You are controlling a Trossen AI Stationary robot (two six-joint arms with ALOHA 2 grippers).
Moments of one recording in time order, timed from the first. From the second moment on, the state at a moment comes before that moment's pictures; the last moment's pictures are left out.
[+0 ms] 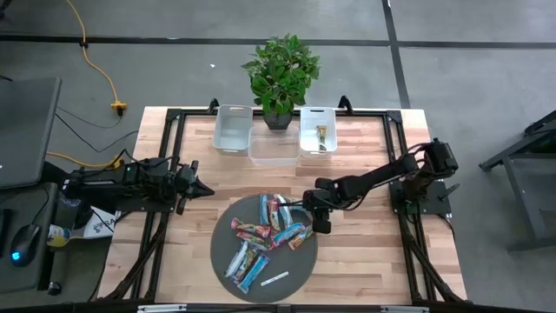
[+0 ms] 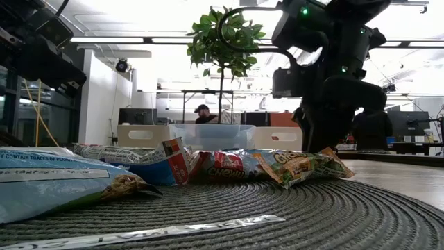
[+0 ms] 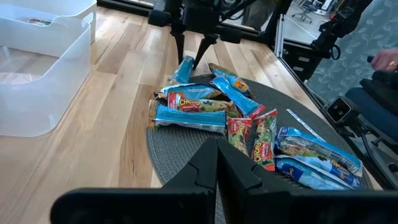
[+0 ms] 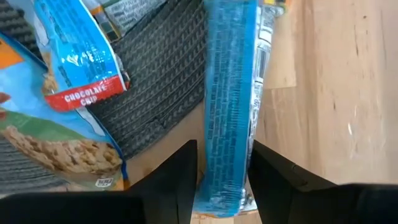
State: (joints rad) left arm 0.01 0.01 0.16 -0.43 0.17 -0.19; right arm 0.17 1.72 0.91 -0.37 0.04 0.29
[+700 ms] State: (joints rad) left arm 0.01 0.01 0.16 -0.43 0.17 -0.19; right arm 0.17 1.72 0.91 -0.33 0.06 0.34
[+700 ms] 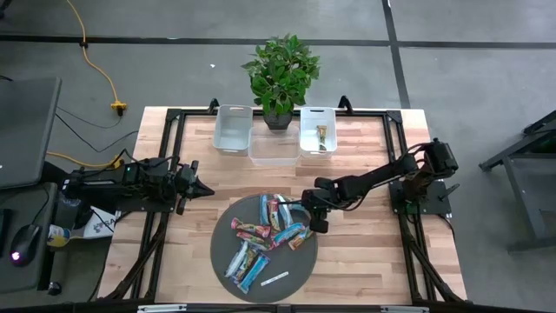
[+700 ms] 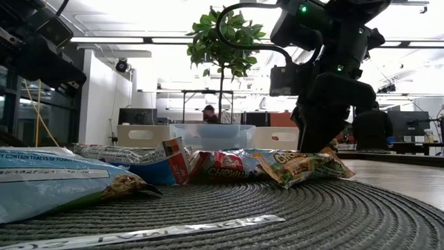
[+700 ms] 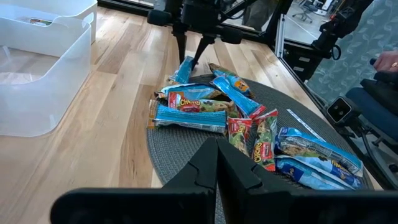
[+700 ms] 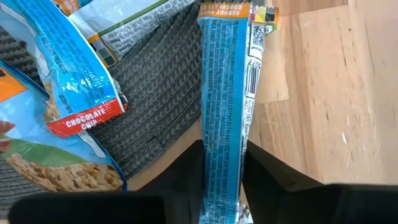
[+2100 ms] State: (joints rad) left arm 0.01 0.01 0.16 -0.43 0.16 -0.19; right arm 0.02 1.67 0.91 -0.34 -0.31 0.38
